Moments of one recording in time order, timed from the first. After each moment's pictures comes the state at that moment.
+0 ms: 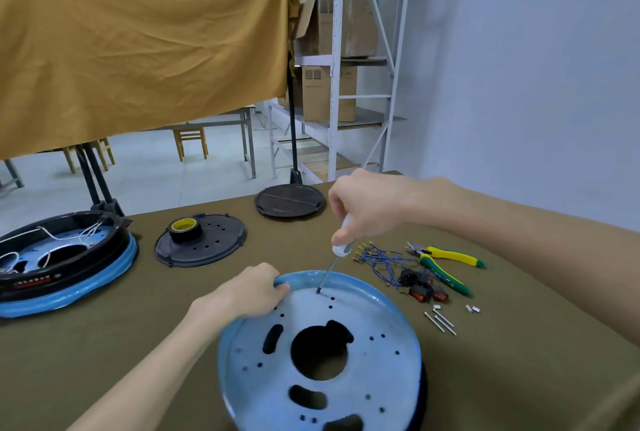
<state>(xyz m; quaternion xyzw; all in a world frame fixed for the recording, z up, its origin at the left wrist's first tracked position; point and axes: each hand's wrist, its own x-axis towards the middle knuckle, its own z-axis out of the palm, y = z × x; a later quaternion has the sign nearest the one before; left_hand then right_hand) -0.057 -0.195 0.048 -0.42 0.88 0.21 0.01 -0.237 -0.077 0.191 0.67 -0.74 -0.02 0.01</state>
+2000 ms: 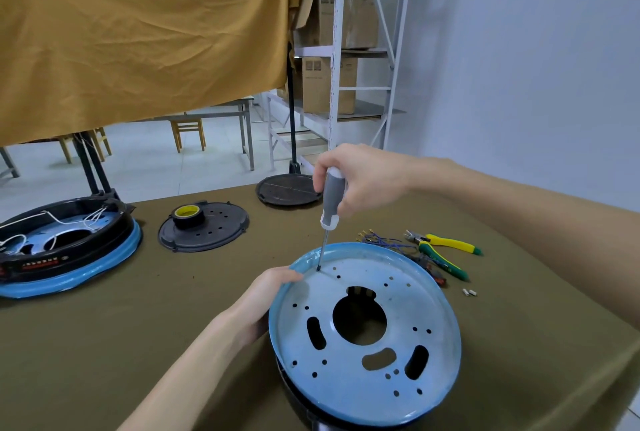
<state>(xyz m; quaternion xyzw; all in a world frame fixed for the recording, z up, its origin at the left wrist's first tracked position) -0.040 -0.144 0.031 -0.35 0.61 0.70 -0.14 -0.231 -0.077 0.204 0.70 -0.70 0.09 -0.05</state>
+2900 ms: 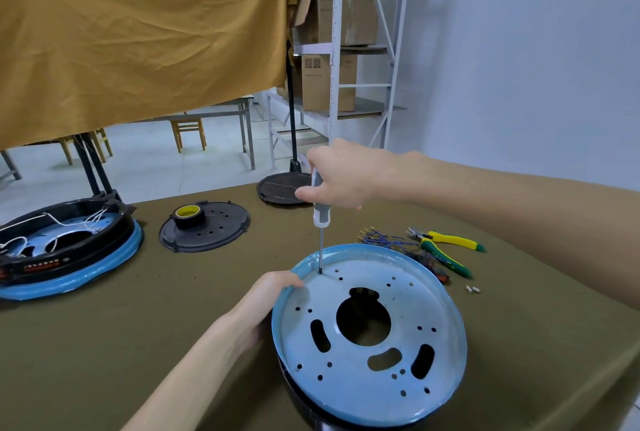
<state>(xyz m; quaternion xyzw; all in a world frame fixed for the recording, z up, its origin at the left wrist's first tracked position) -0.036 -0.140 0.033 -0.39 0.62 0.67 -0.12 -0.208 -0.096 0.198 0.67 -0.74 0.04 0.05</state>
